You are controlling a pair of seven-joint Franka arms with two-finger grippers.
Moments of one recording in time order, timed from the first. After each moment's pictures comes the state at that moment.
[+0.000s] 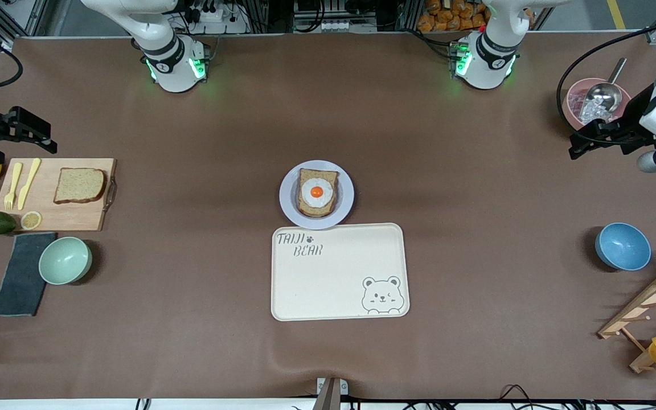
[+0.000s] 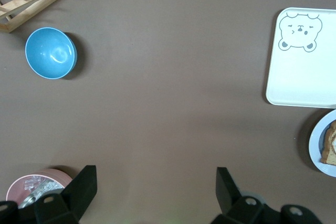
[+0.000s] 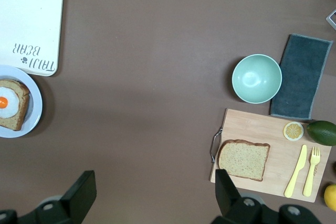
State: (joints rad) left arm 0.01 0.04 -0.13 -1.50 0.02 1.51 -0.20; right arm -0.03 0.02 0.02 -1.50 0.03 1.51 -0.21
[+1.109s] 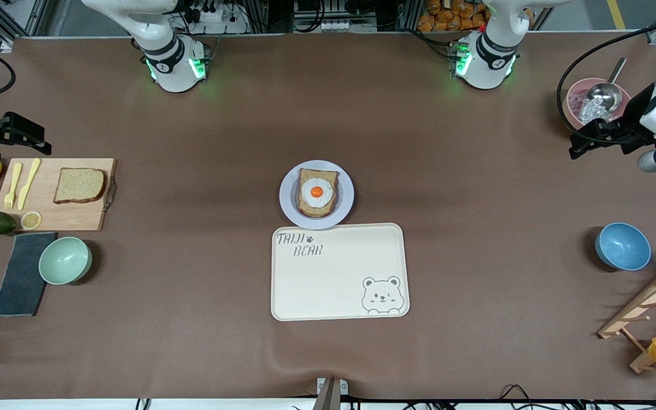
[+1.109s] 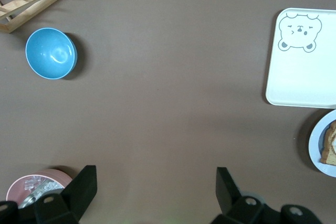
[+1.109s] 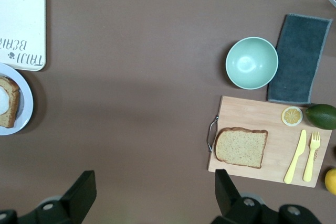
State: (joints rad) left arm 0.01 0.04 -0.13 -1.50 0.02 1.51 -0.20; right arm -0.07 0.03 0.00 -1.51 0.03 1.49 -0.21
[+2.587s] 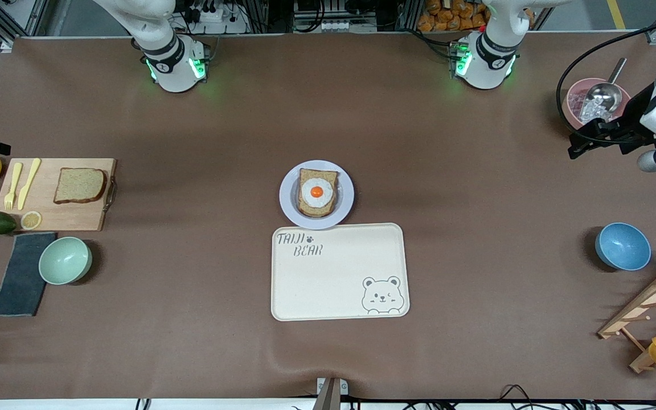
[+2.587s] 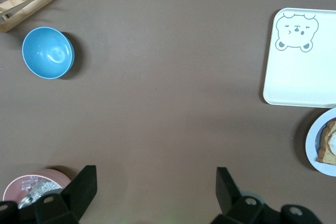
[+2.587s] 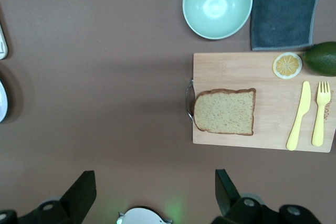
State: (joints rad) left arm 0.01 0.04 -0.12 -1.50 0.01 1.51 -0.20; right arm -0.39 0.12 -0.01 -1.61 0.11 1.47 -0.39
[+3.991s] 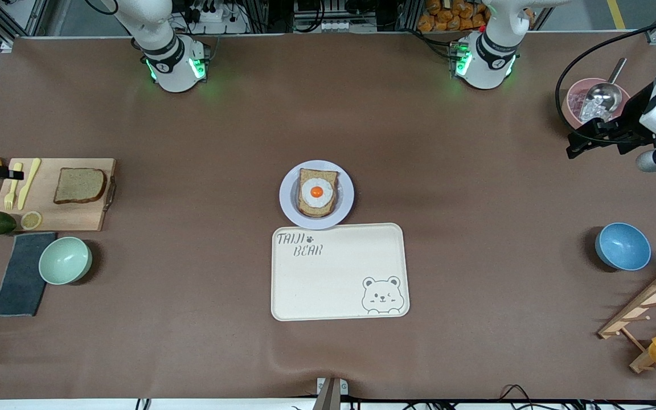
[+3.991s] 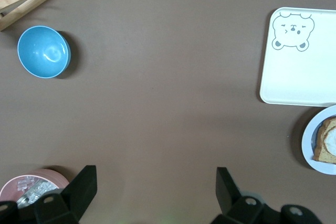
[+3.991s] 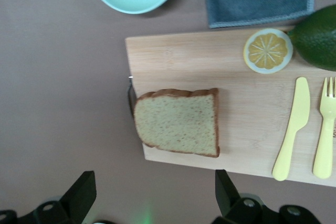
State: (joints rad) left arm 0.01 0.04 -0.12 -1.51 -0.01 1.51 -0.20; right arm -0.60 0.42 -0.01 -1.65 0.12 1.66 -0.59
